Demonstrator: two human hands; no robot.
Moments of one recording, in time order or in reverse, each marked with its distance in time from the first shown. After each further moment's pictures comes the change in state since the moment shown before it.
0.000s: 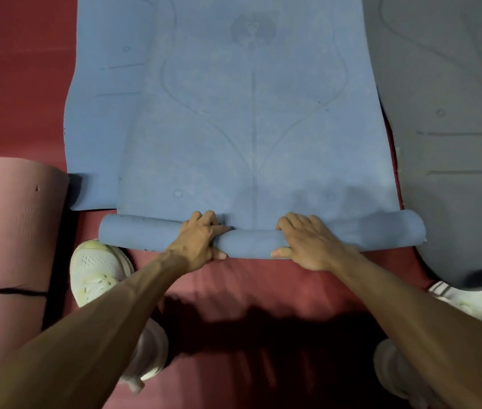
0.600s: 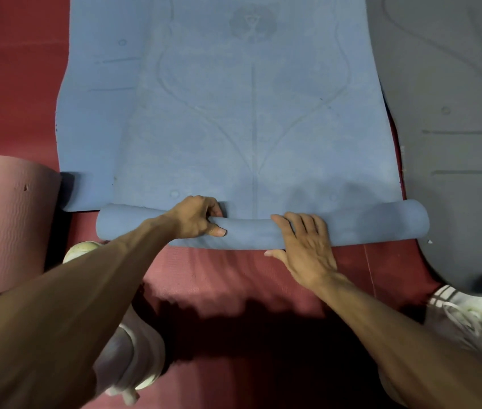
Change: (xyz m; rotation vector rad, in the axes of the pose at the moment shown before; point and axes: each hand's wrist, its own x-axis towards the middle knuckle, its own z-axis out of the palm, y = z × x) left_hand 0.038 -0.017 -0.032 -0.280 -0.123 -0.134; right_hand -0.007 -0.023 0.030 -0.008 0.365 0.167
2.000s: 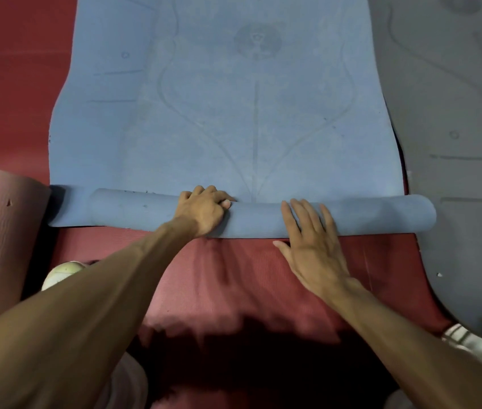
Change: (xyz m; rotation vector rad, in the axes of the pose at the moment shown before) left_hand 0.049 0.025 -0.006 0.267 0.291 -0.052; right_hand 0.041 0.019 -0.017 -0.081 0.127 -0.022
